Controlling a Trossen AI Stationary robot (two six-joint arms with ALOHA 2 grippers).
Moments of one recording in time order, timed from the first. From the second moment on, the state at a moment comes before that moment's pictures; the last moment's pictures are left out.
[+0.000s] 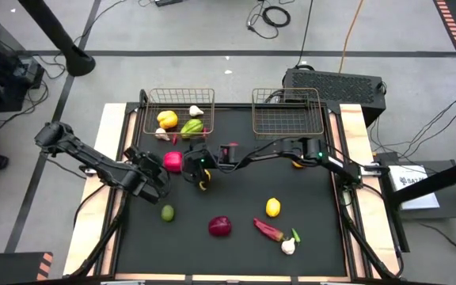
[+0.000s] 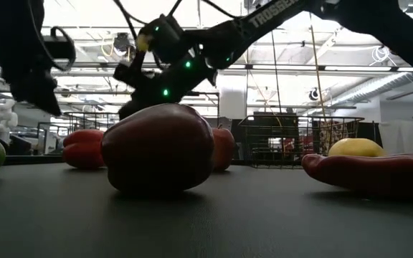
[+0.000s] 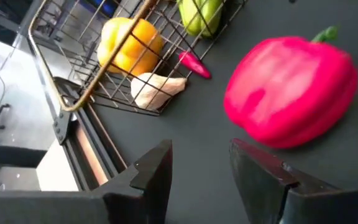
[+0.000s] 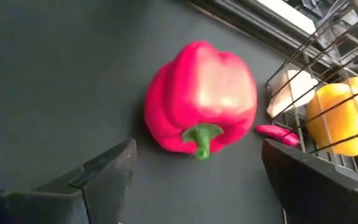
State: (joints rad) left arm -0.43 1.18 0.65 -1.27 -0.79 -1.14; right arm -0.07 2.38 1.82 -0.03 0.14 -0.45
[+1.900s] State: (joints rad) left arm -0.21 1.18 0.61 -1.03 -0.72 -0.88; right arm -0.04 2.21 1.66 -0.34 0.09 0.07
